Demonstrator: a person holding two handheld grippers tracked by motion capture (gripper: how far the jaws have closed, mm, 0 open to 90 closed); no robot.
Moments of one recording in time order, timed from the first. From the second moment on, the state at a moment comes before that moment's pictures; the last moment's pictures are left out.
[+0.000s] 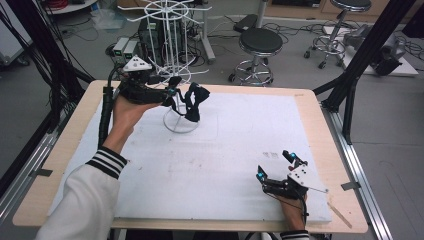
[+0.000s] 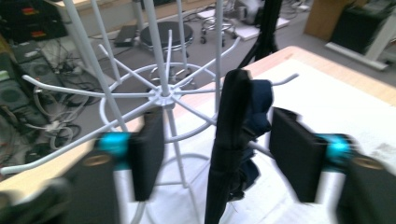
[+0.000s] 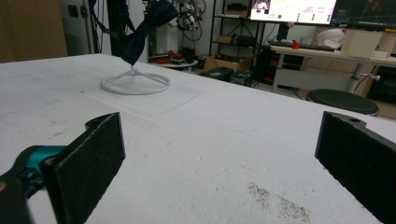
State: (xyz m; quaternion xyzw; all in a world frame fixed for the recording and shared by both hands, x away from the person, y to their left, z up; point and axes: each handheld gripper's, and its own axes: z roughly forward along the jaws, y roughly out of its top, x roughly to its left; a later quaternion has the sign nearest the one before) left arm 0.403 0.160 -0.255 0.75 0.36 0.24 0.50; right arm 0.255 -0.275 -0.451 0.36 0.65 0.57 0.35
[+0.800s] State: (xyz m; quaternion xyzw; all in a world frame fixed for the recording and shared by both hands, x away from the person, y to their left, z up) left arm 0.310 0.246 -0.304 0.69 0.21 0.29 0.63; right arm 0.255 -0.276 -0.451 0.35 0.65 0.57 0.36
